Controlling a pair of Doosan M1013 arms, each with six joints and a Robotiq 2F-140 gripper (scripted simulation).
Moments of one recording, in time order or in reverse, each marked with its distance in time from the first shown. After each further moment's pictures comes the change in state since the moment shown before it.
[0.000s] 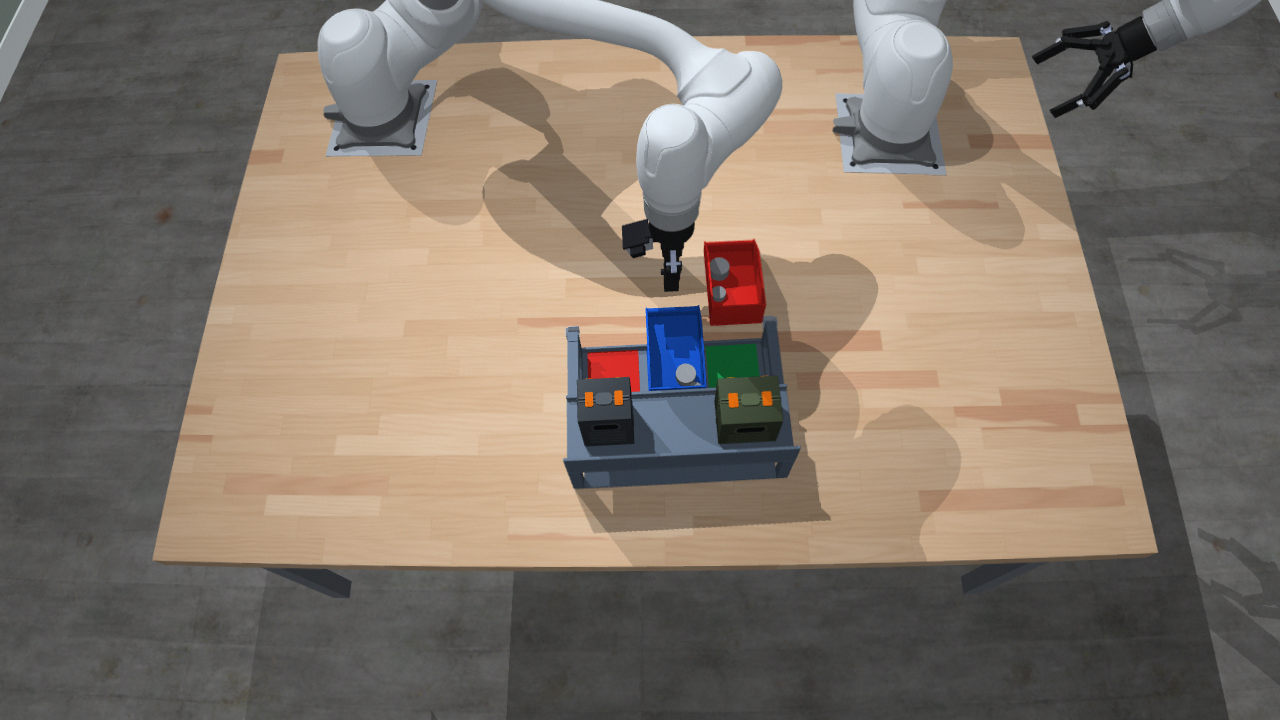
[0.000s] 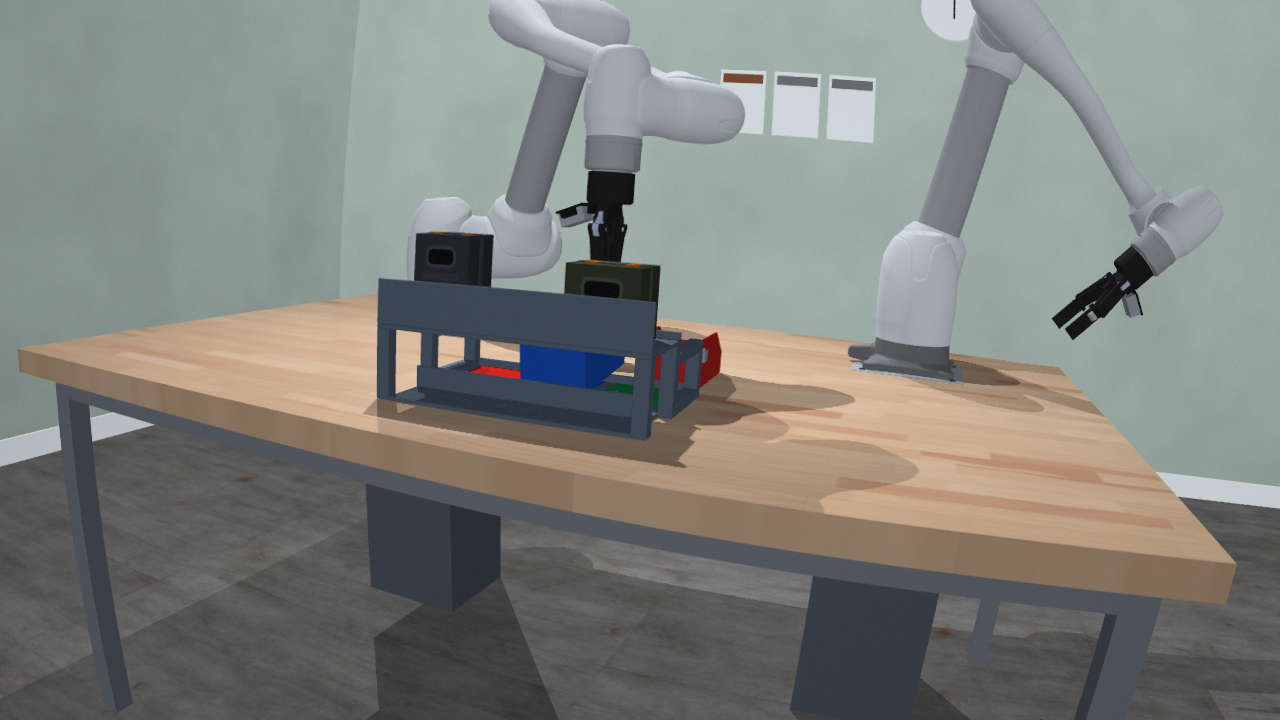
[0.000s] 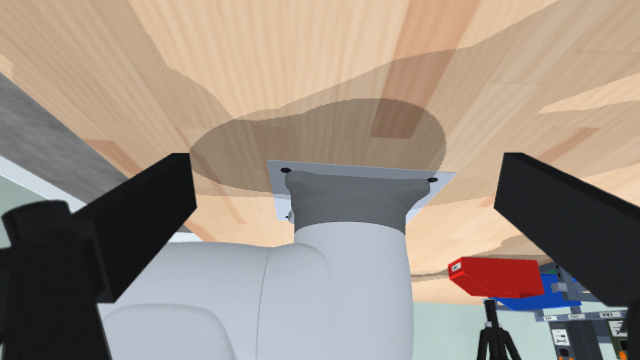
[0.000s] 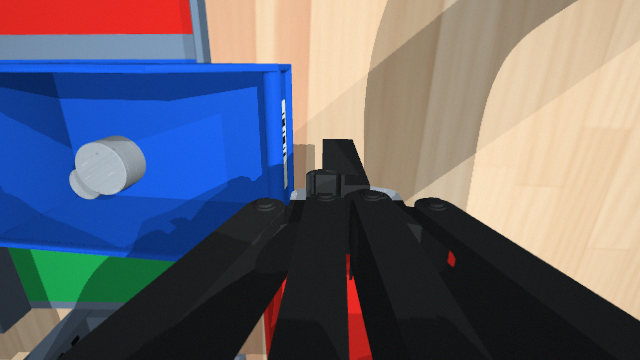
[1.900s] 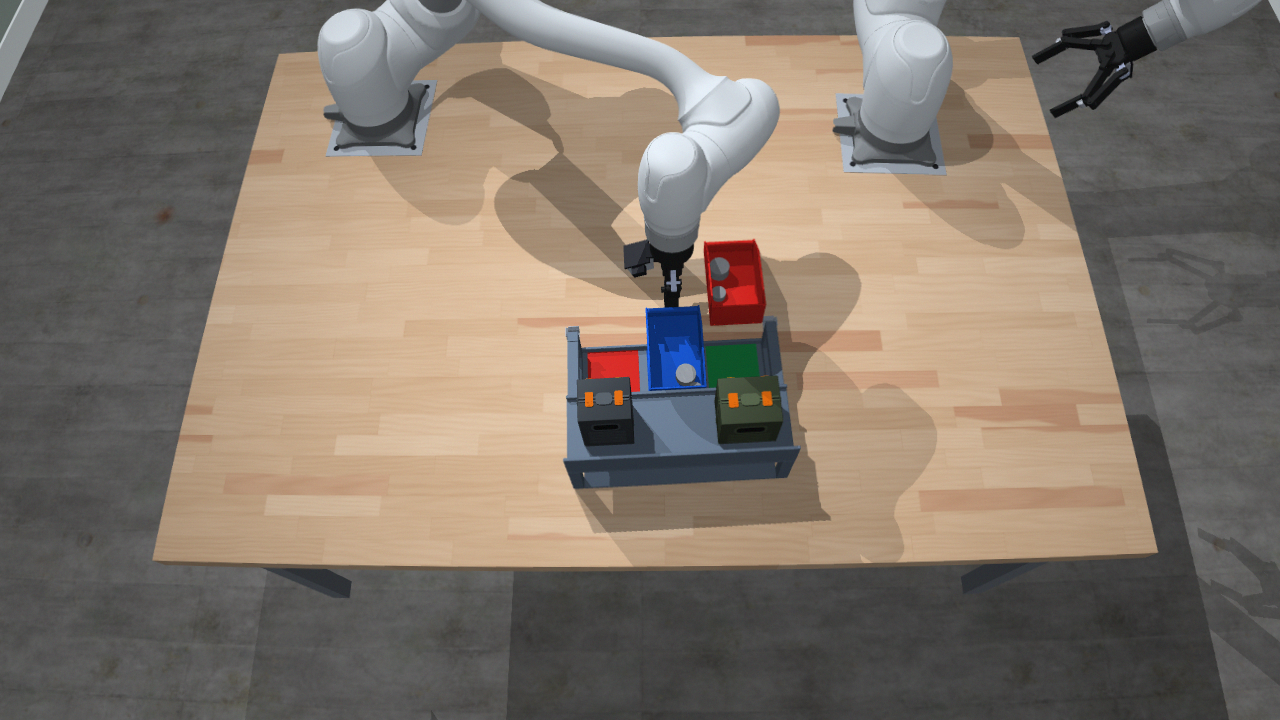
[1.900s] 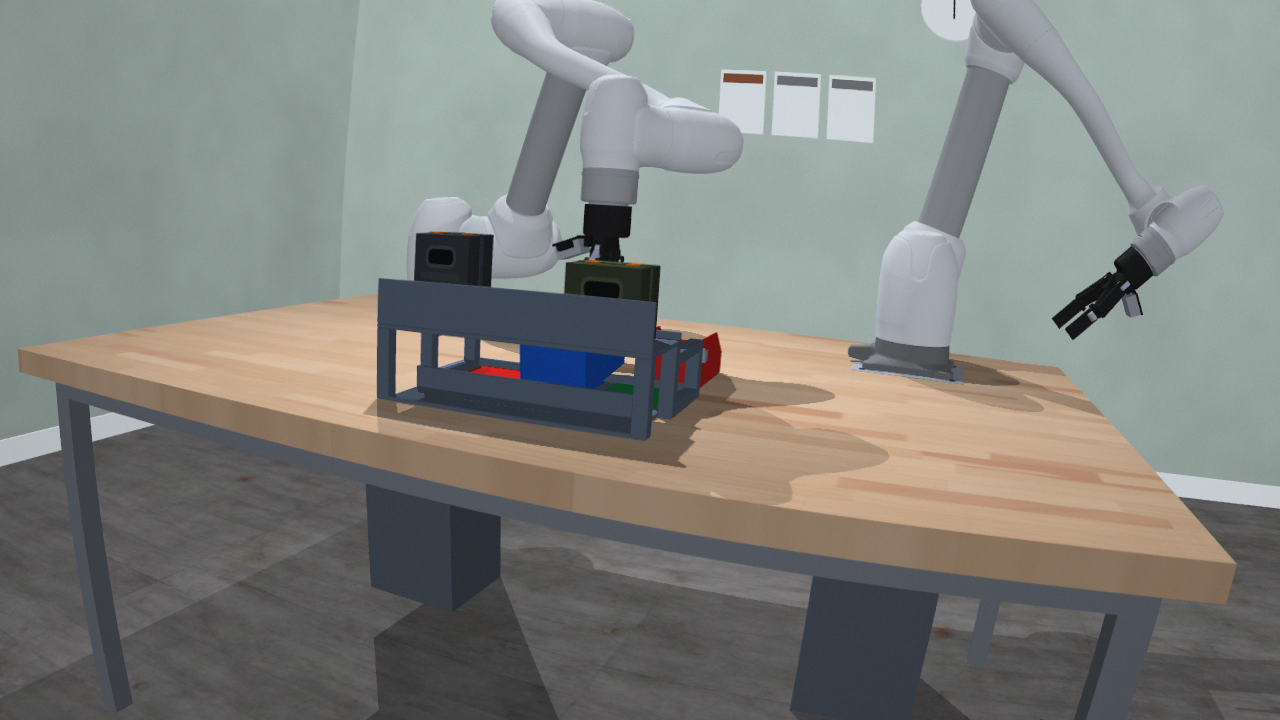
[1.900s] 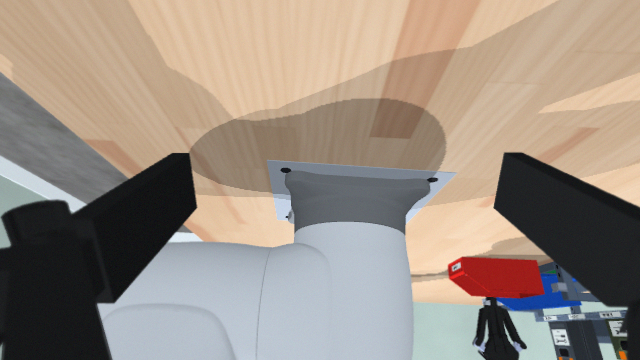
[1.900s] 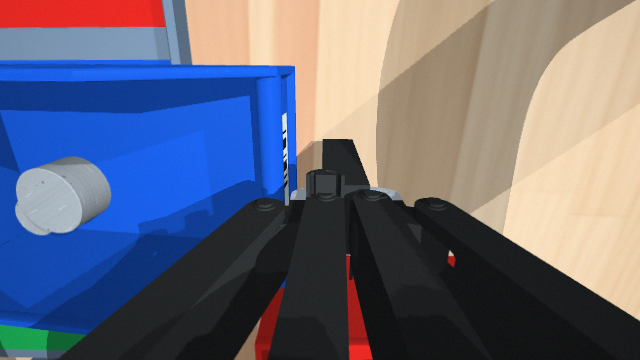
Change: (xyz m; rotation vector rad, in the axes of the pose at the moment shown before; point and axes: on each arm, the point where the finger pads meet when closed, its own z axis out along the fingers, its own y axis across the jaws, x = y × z) left arm 0.000 0.000 0.000 0.000 0.000 0.000; right arm 0.000 -0.006 0.053 0.000 0.000 0.000
